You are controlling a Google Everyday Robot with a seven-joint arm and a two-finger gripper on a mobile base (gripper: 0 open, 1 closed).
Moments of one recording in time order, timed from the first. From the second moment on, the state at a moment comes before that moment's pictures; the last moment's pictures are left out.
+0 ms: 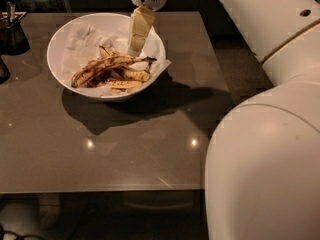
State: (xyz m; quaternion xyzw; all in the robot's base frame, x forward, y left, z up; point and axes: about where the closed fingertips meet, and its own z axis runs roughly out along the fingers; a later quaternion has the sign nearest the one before) arm 0.670 0.052 0.980 -0.70 0.67 0.05 0.25
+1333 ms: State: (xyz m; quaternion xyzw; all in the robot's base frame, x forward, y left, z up) arm 0.681 0.069 0.940 -0.68 0.70 0.04 0.22
